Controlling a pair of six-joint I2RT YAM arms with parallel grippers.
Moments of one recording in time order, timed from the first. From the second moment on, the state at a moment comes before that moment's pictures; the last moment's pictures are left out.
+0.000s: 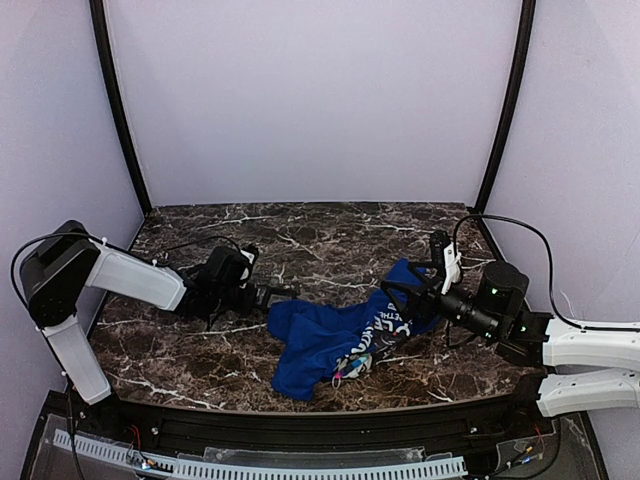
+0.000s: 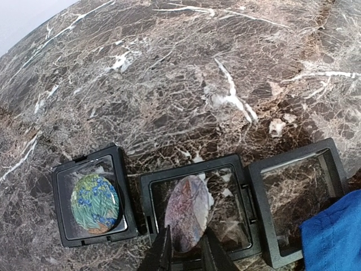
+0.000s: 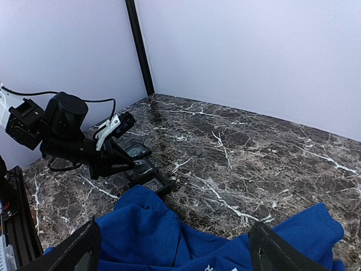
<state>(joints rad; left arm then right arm) -0.72 1.74 0.82 0.15 -0.35 -0.15 0.84 0.90 0.36 0.47 0.05 0.16</state>
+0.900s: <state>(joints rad) -0.80 1.43 0.66 0.30 0.09 -0.10 0.84 0.92 0.35 0.40 0.11 0.18</state>
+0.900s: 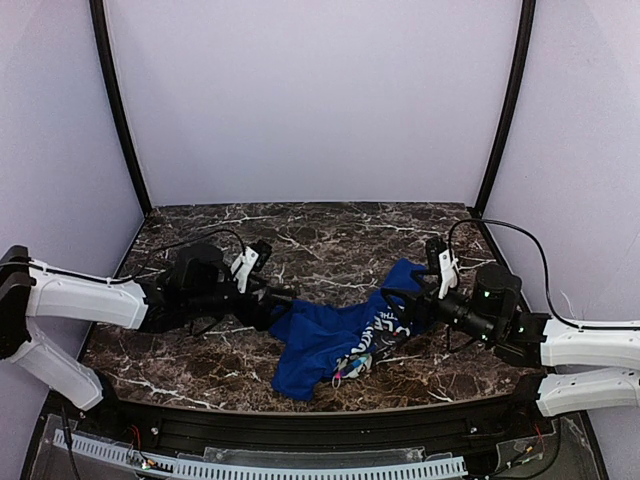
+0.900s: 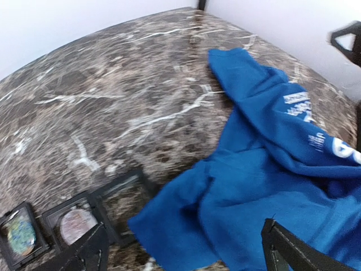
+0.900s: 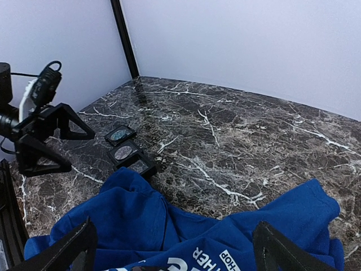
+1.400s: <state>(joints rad) -1.00 1.43 0.75 0.28 0.31 -0.03 0.84 0.87 0.33 0.39 0.11 0.18</state>
